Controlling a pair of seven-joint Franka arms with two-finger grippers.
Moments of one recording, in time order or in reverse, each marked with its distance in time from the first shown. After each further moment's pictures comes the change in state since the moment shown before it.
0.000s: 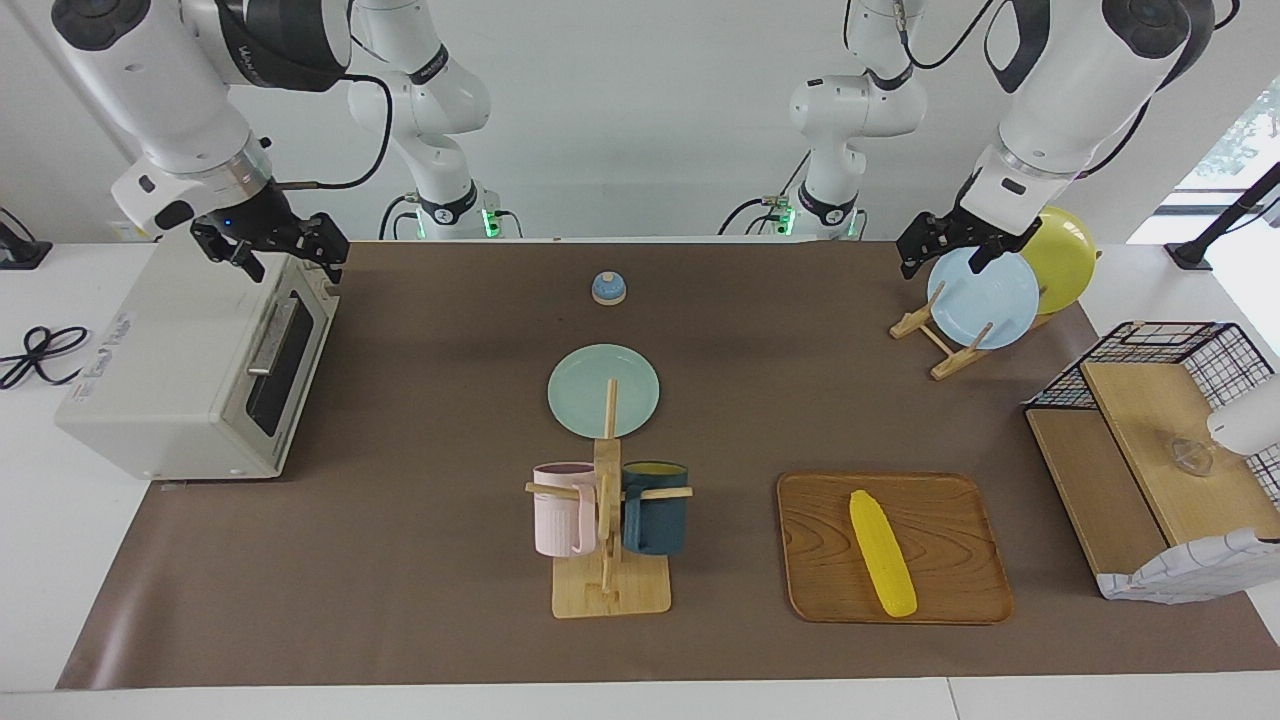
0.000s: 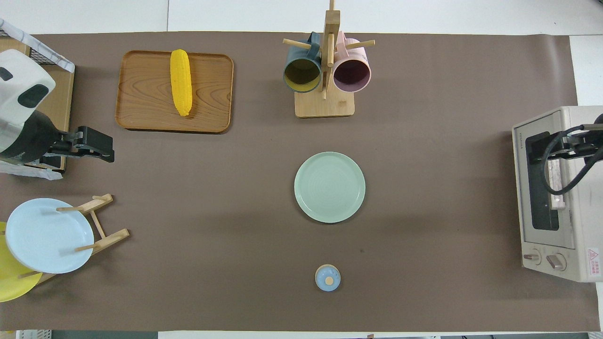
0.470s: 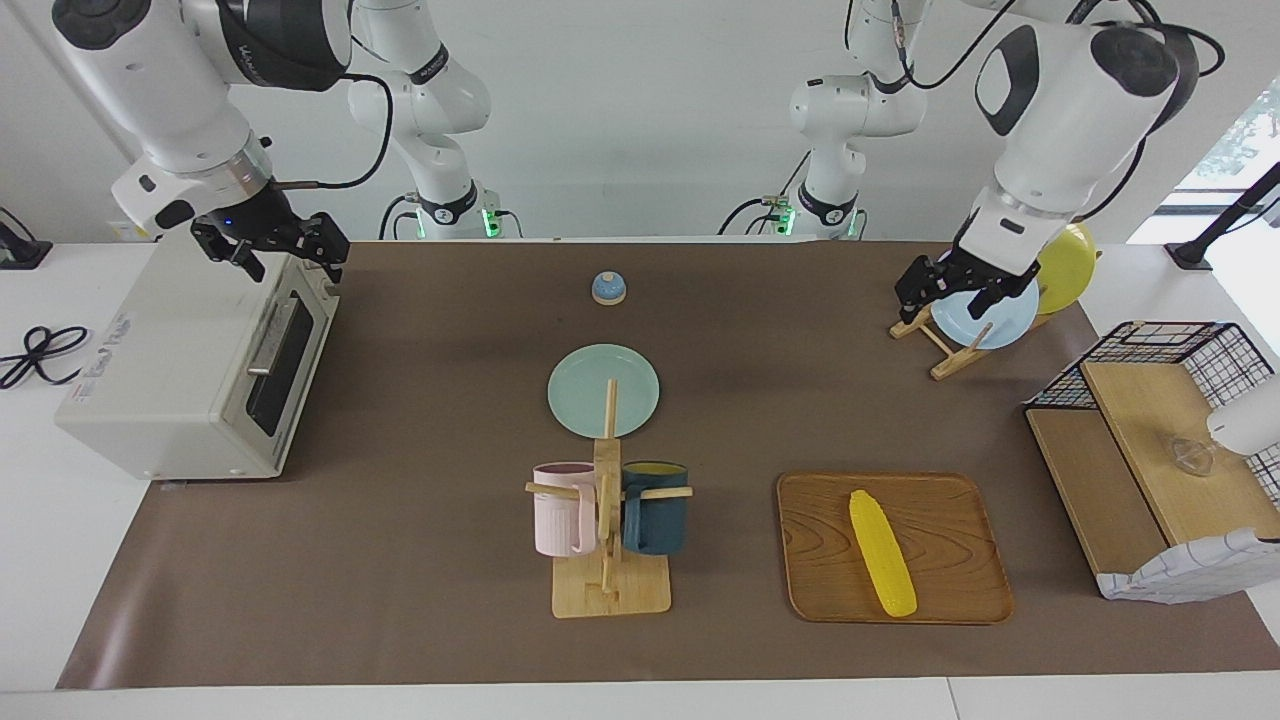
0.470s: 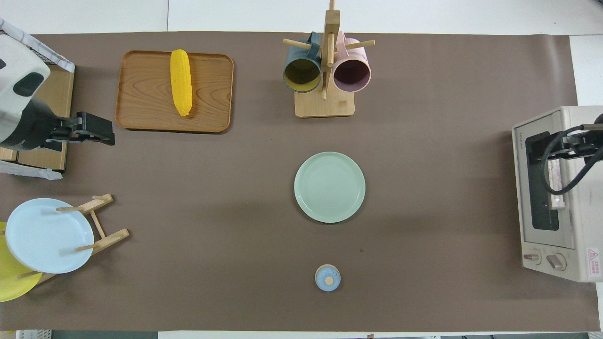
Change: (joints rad) left arm -0.001 0.156 -0.013 0.040 0.000 0.103 0.000; right arm 0.001 0.000 0.000 0.002 0.000 0.000 0.000
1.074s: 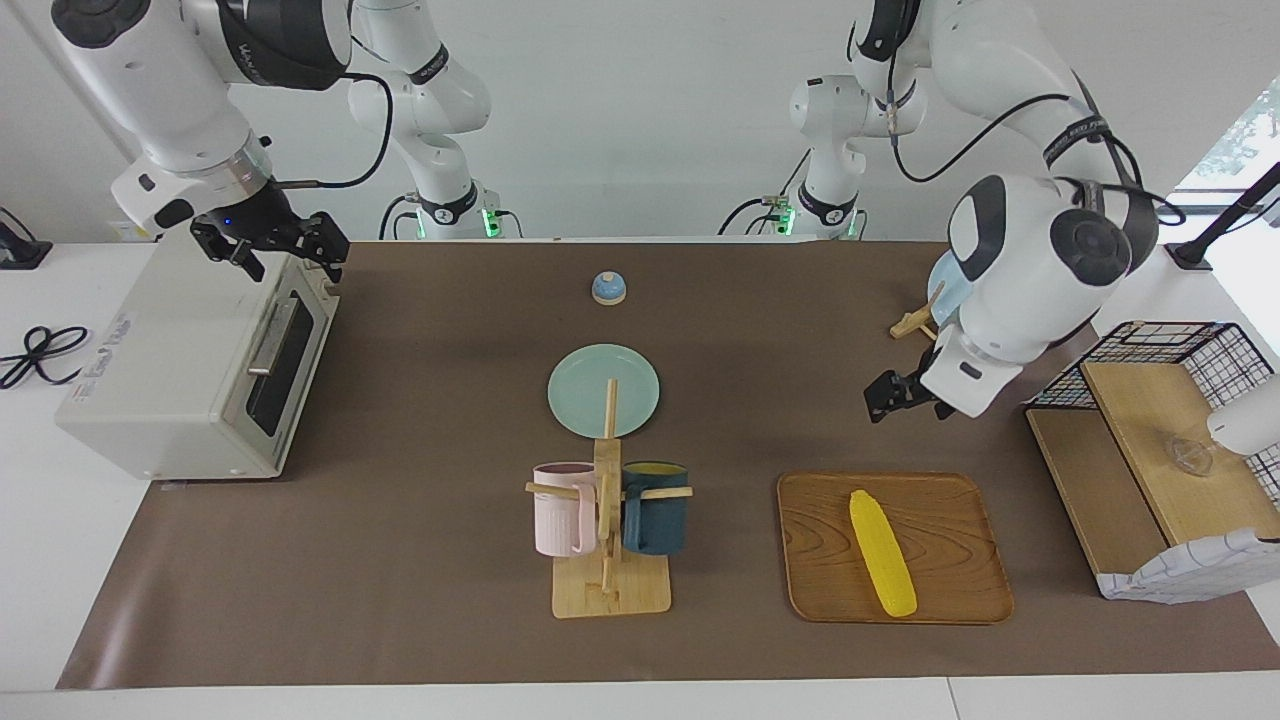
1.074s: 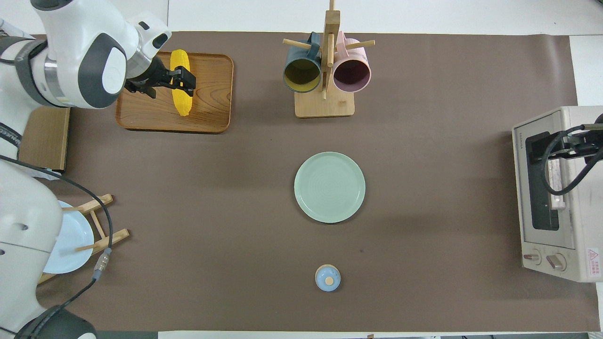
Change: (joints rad) left arm -0.061 0.552 -0.007 0.404 0.023 0.166 0.060; right arm 0.000 0.000 0.000 0.002 0.000 0.000 0.000
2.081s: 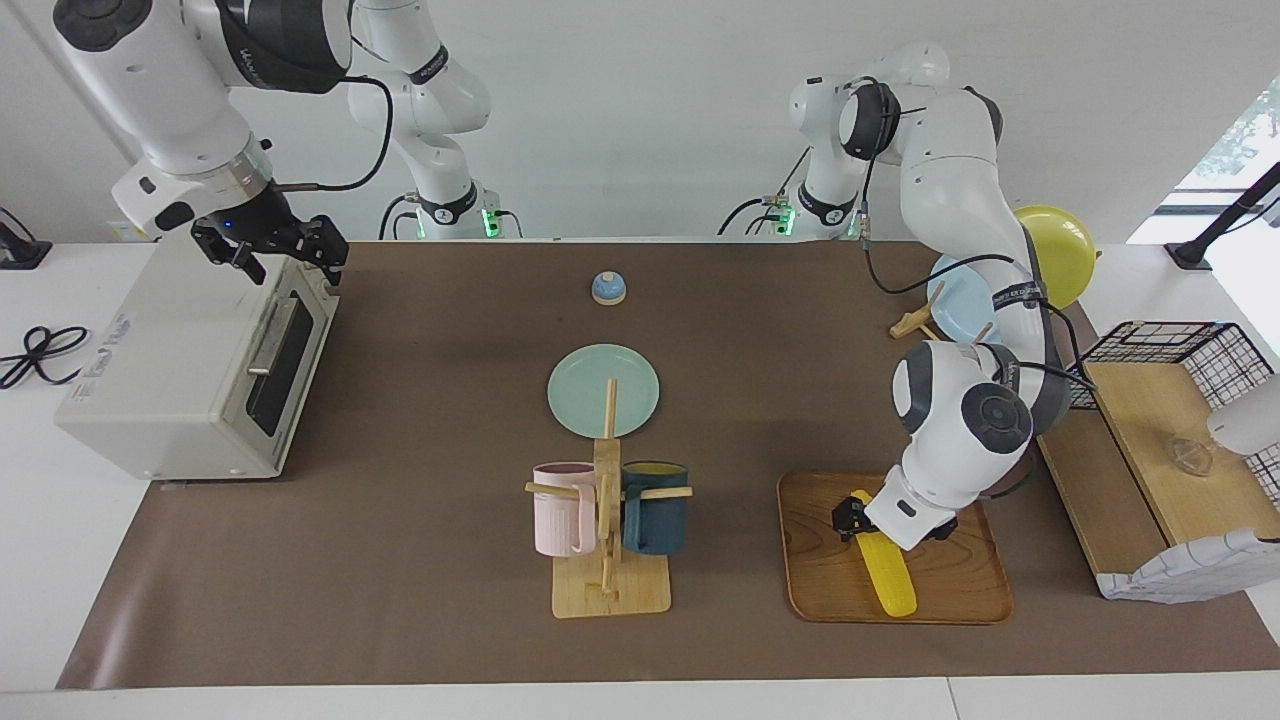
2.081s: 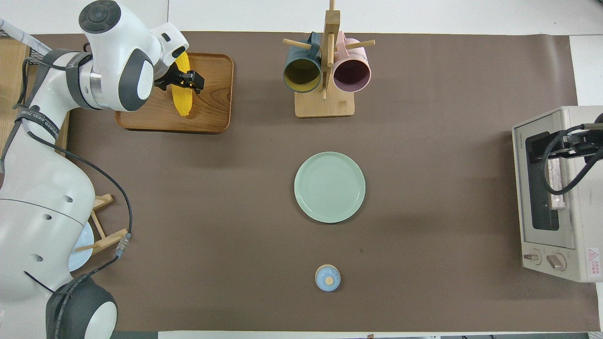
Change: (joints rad) left arm 0.000 0.127 0.011 0.027 0.049 0.164 0.093; right arm -0.001 -0.007 0.000 -0.036 0.000 0.046 -0.009
